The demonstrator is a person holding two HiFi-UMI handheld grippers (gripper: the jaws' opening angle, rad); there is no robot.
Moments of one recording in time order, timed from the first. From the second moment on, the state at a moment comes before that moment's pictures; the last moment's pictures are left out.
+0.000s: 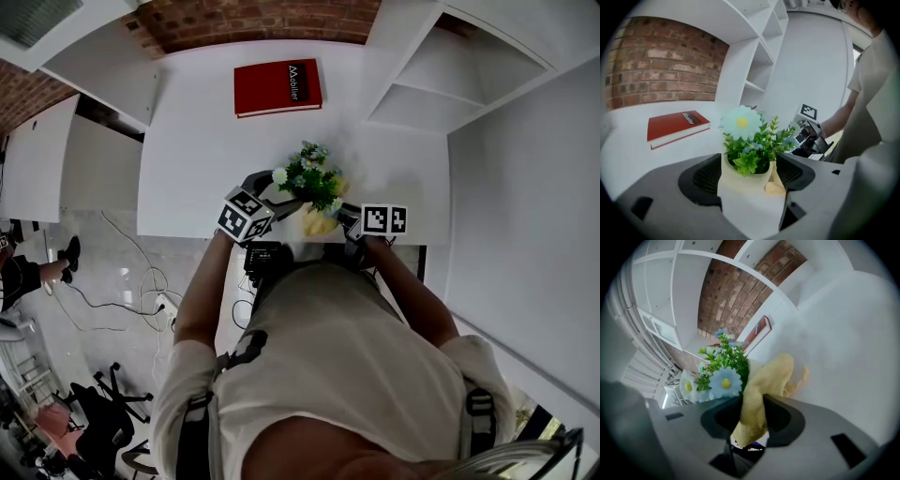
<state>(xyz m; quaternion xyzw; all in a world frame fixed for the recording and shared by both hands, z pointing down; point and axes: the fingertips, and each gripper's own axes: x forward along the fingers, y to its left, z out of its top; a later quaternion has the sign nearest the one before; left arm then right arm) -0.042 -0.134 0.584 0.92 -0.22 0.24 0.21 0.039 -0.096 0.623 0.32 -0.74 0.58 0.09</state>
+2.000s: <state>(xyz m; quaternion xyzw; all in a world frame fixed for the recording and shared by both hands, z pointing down) -0.035 -0.133 0.609 0.88 -0.32 0.26 0.22 0.023 -0.076 0.651 0.31 -0.74 0.58 0.14</state>
